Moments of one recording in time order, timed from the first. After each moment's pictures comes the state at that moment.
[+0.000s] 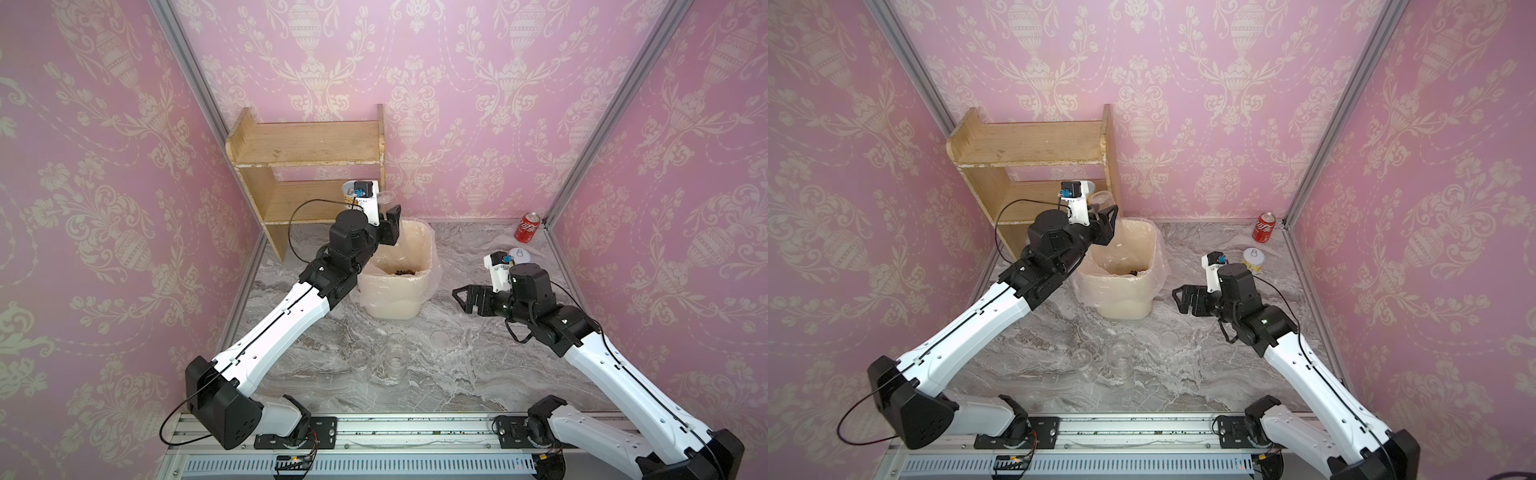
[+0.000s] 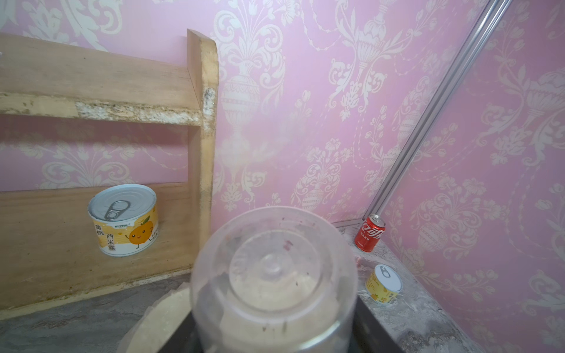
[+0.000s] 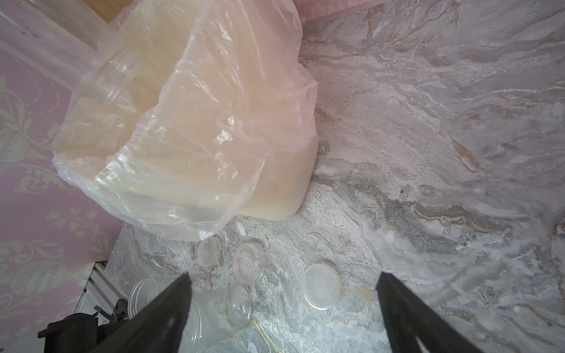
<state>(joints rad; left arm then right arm) -0.58 1.39 1.37 -0.04 -0.19 -0.30 0.43 0.98 0.92 -0.54 -0.19 0.48</state>
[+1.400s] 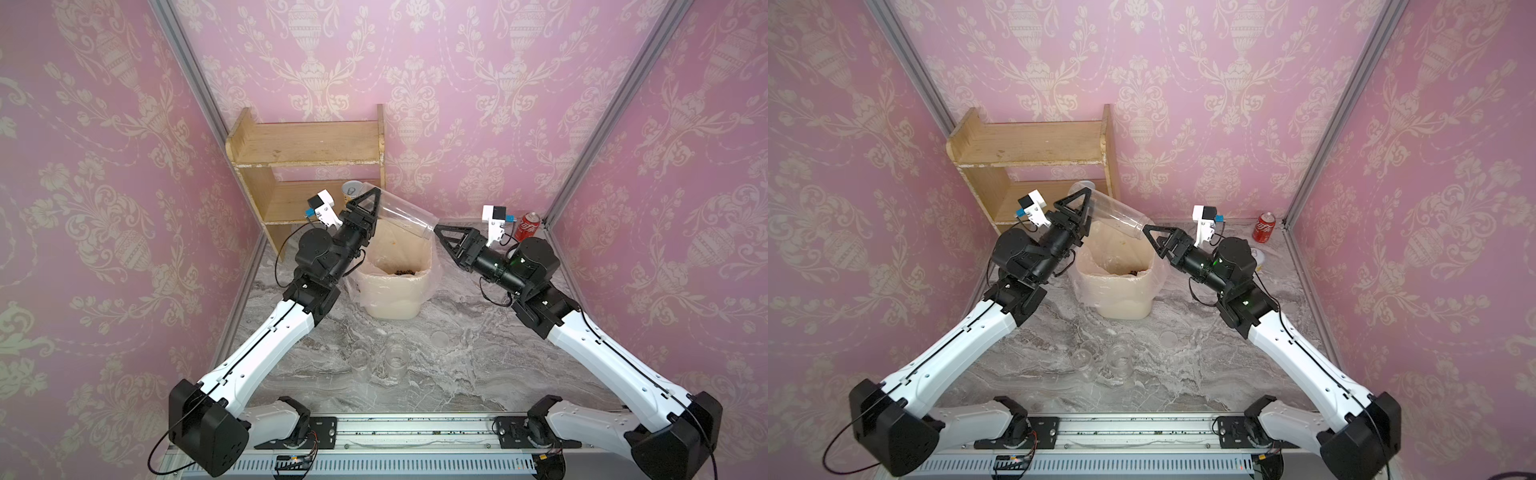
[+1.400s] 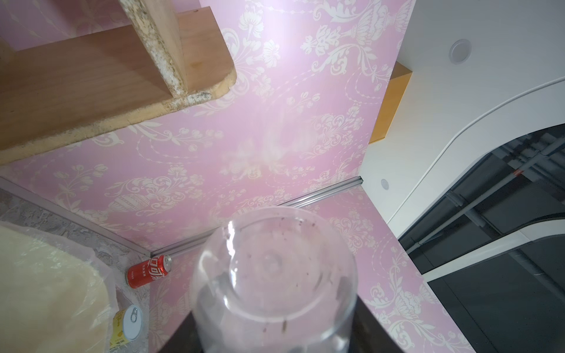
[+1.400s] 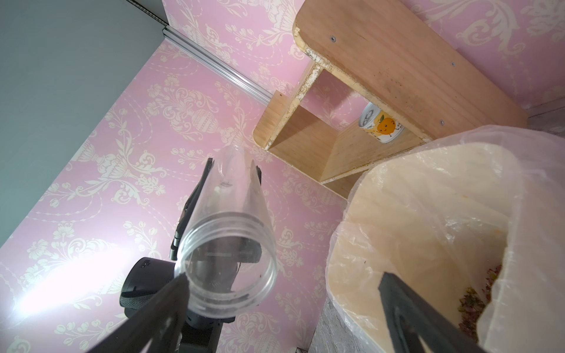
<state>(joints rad) -0.49 1.25 1.13 0.42 0.02 -1.36 0.52 1.15 1.06 0.21 -0.34 1.06</state>
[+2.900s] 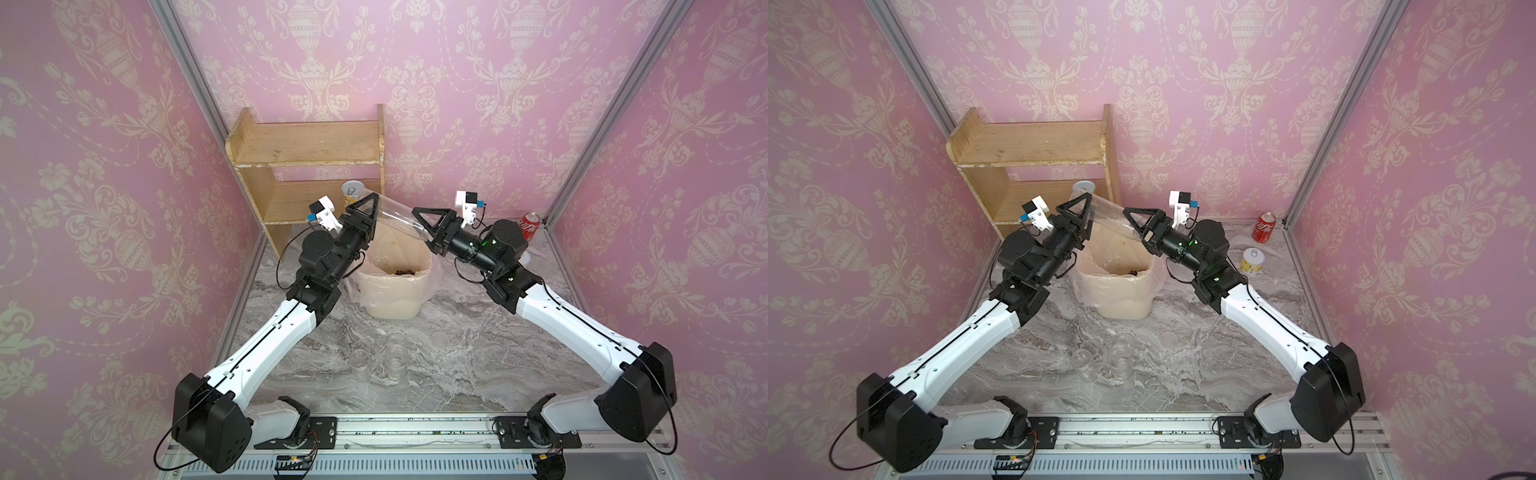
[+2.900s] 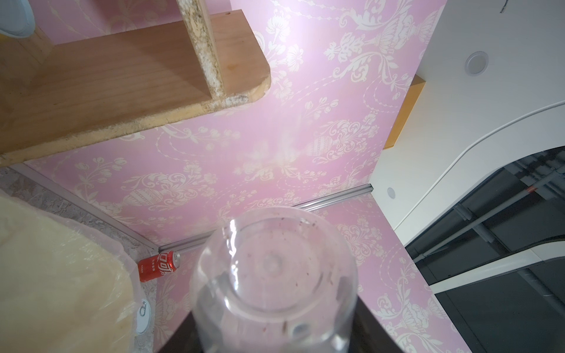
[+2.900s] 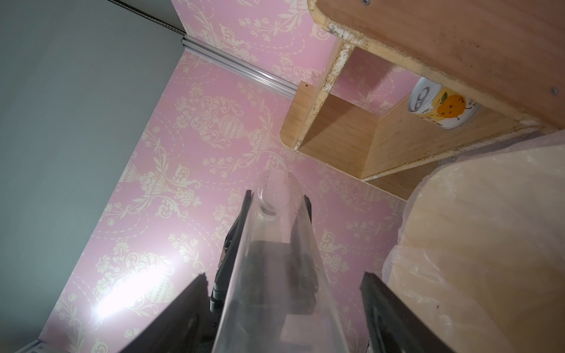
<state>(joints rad) -0.46 1.27 1.08 0.44 0.03 -1.40 0.55 1.41 1.21 0.41 -0.41 1.27</state>
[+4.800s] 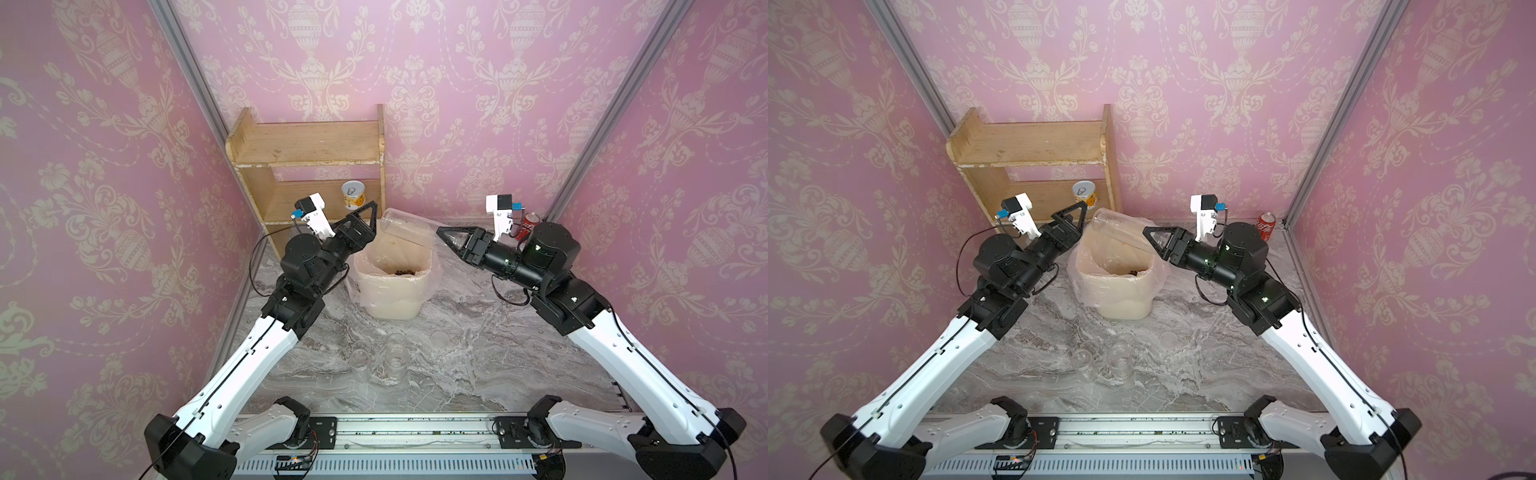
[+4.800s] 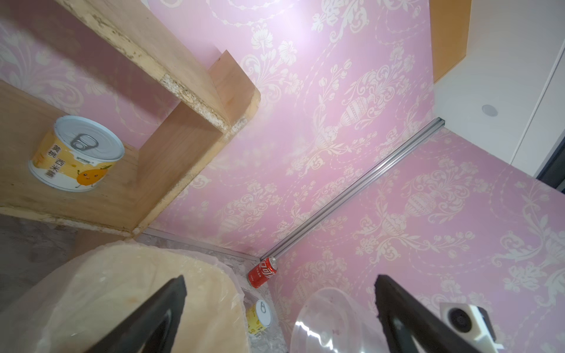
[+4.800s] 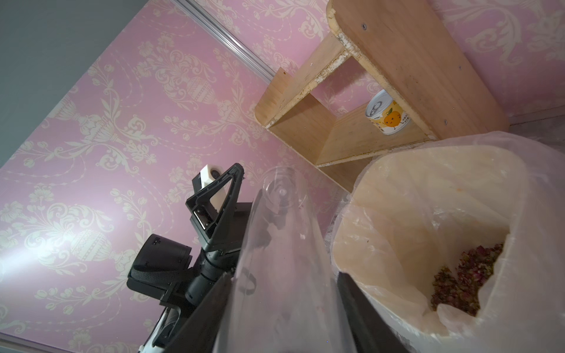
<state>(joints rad) -0.46 1.08 1.12 0.08 -0.01 -0.80 0.56 1.11 1.34 -0.25 -0.34 0.84</state>
